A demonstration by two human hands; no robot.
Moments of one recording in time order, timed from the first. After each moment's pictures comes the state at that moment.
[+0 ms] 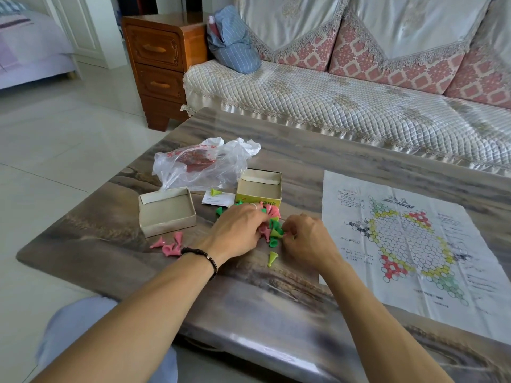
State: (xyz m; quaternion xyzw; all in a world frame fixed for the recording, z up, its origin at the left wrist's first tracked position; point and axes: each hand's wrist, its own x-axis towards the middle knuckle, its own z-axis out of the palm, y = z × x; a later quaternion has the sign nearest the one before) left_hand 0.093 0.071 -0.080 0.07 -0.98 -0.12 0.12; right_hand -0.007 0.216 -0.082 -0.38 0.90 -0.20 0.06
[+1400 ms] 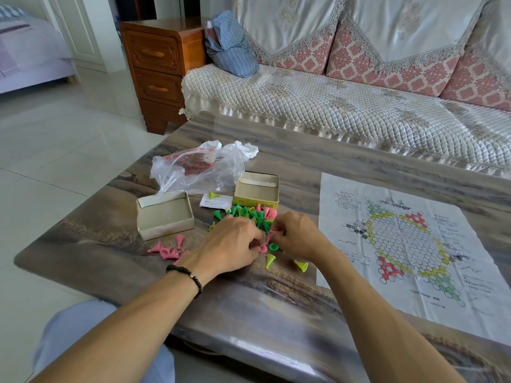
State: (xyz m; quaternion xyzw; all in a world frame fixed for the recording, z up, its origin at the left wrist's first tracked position) left_hand 0.113 0.082 -0.074 0.07 -0.98 -0.17 0.10; right_hand -0.014 0.200 -0.072 -0.44 0.87 -0.17 0.12
